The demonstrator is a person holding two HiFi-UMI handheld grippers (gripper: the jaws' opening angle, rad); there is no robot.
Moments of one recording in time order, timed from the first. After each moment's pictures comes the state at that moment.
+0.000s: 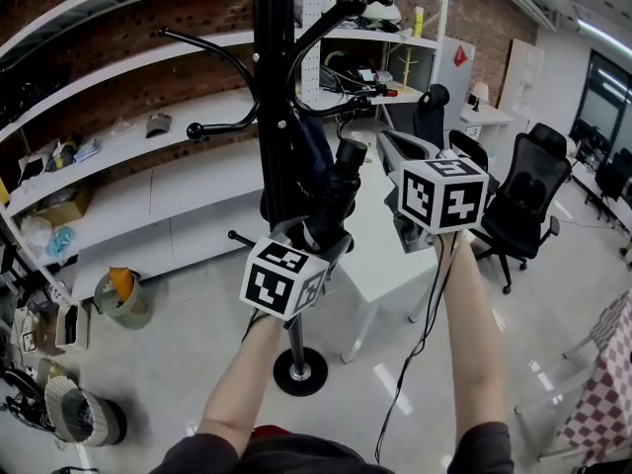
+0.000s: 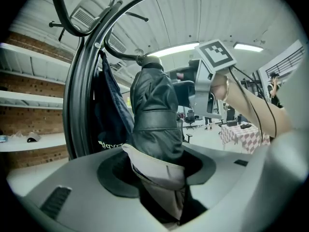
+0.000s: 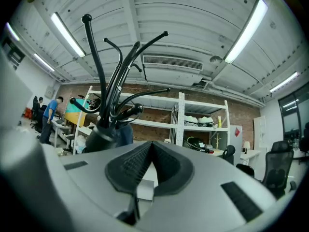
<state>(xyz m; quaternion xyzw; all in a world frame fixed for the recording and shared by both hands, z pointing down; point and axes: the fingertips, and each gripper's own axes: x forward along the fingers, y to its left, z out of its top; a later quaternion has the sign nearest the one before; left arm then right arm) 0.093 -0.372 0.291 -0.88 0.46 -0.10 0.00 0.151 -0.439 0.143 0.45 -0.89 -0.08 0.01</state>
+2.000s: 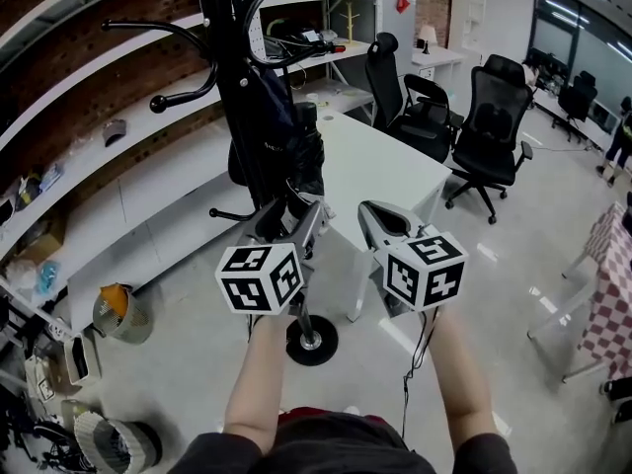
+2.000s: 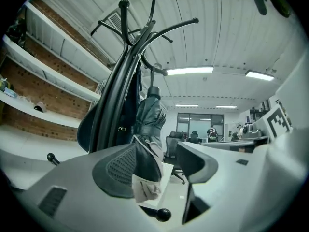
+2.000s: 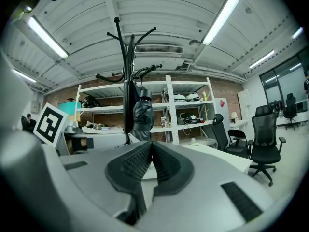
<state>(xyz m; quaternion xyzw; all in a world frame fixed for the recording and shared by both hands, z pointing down) 0.065 -0.338 0.319 -0.88 0.47 0.04 -0.07 0.166 -0.317 0.321 0.50 -0.86 0.05 0.01</state>
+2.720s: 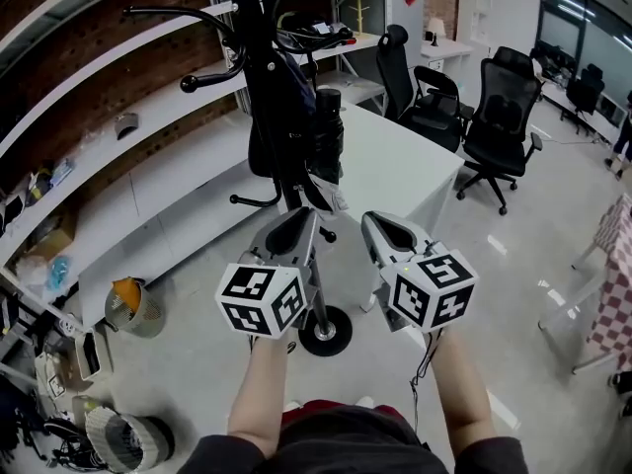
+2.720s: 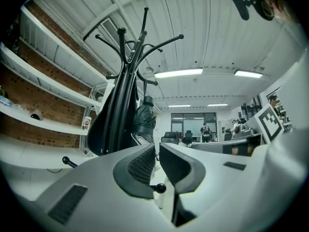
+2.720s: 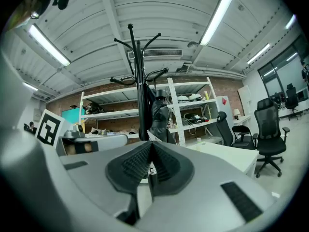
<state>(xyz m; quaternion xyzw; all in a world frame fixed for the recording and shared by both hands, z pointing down) 0.030 -0.289 0.317 -0.90 0.44 0.03 -0.03 0.118 -0.275 0.325 0.49 -0.87 0.06 -0.03</state>
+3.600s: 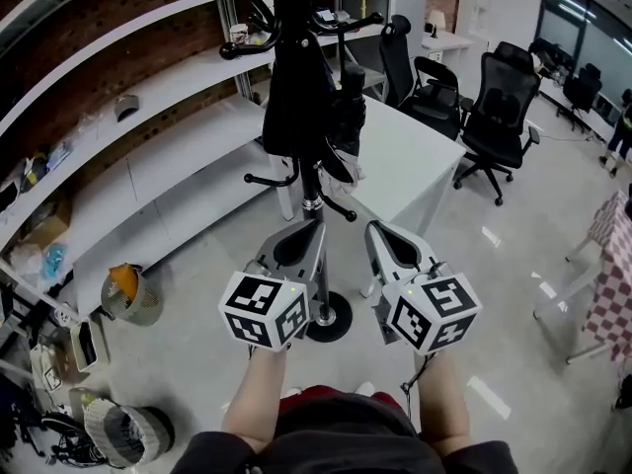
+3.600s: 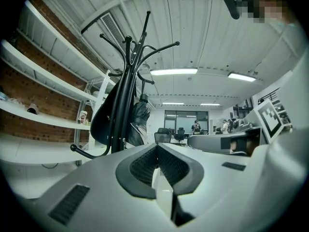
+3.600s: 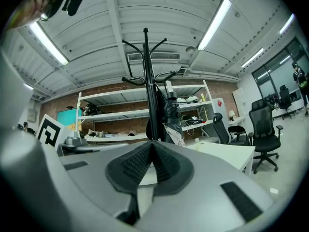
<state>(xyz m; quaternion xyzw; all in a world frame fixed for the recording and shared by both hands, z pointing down) -0.003 -0.247 0.343 -0.91 0.40 0.02 -0.04 0.073 -0.229 0.333 0.52 -0.85 0.06 -0.05</state>
